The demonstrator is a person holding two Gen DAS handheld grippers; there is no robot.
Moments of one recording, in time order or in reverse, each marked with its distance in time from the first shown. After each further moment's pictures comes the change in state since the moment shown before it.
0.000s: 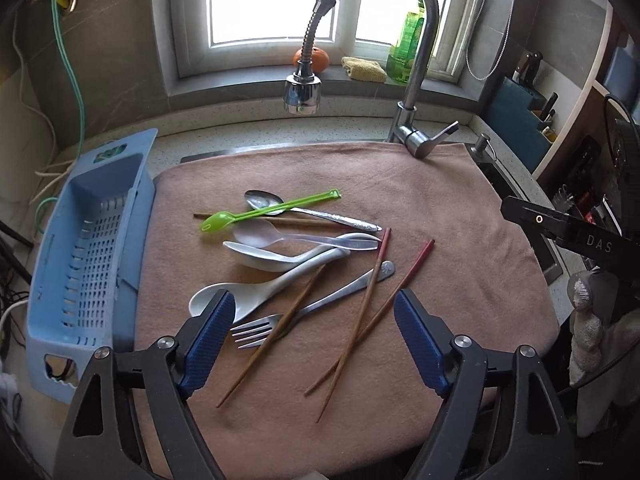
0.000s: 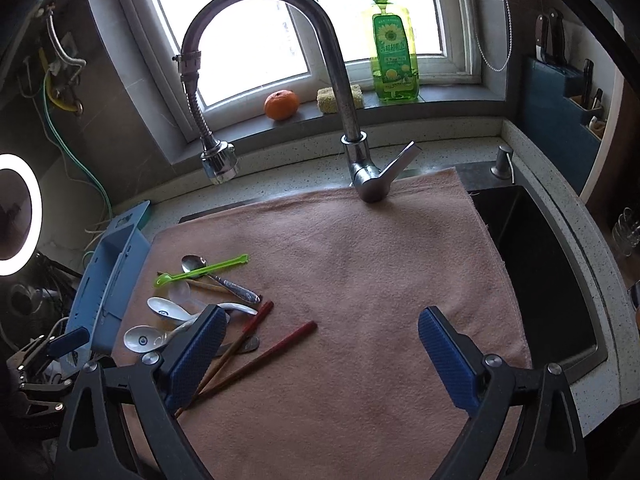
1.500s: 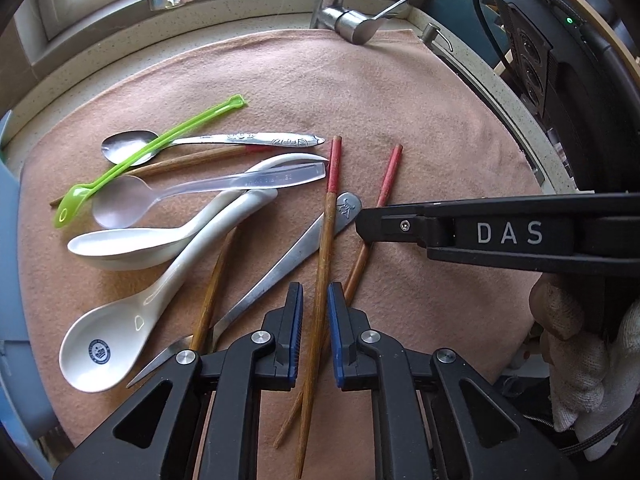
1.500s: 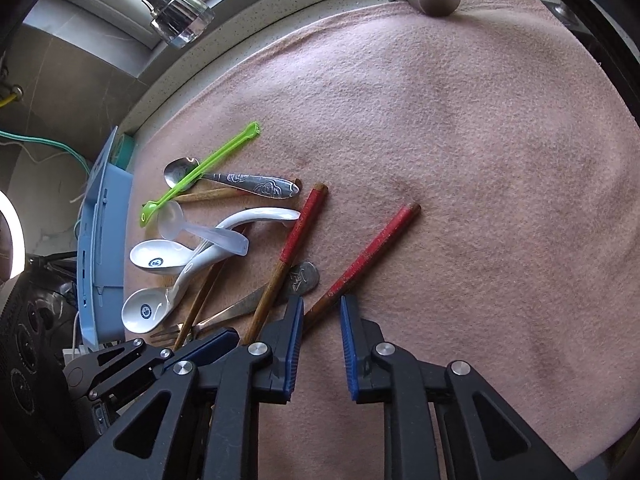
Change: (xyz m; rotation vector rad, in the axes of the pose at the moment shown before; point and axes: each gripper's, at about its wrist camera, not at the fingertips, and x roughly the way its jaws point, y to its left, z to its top) left arm 0.107 -0.020 -0.004 0.222 0.309 -0.223; right arm 0.119 0.030 -0.023 0.220 0.426 0.090
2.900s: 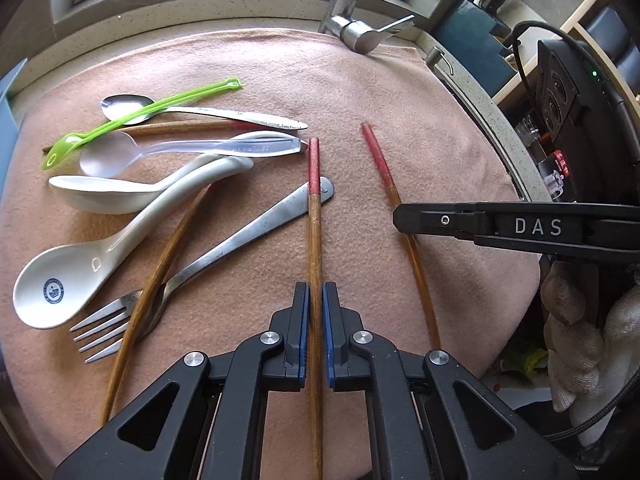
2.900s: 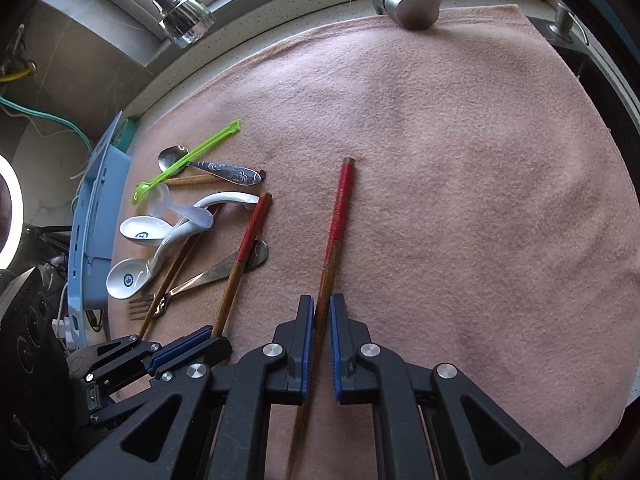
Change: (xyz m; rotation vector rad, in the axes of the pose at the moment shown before) left arm 0.003 -0.013 -0.014 -0.136 -0.074 -0.067; right arm -0.026 -0.036 -0.018 -0.058 -0.038 0.003
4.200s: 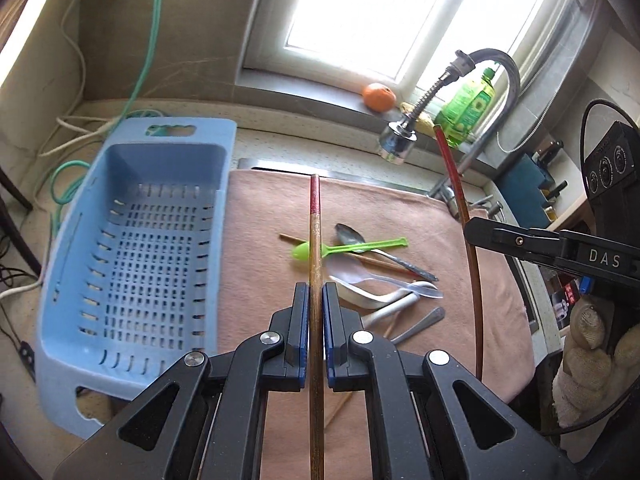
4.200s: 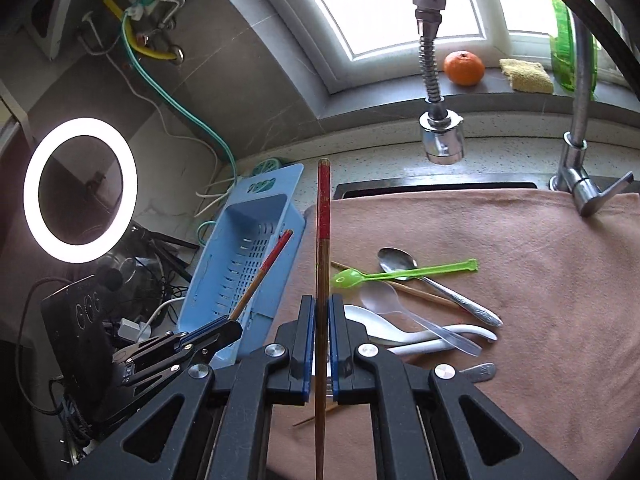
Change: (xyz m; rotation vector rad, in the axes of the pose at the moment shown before) left arm -0.161 0.139 -0.008 -0.268 -0.350 0.141; right arm -0.055 0.210 0.028 -0.348 -0.194 0.211
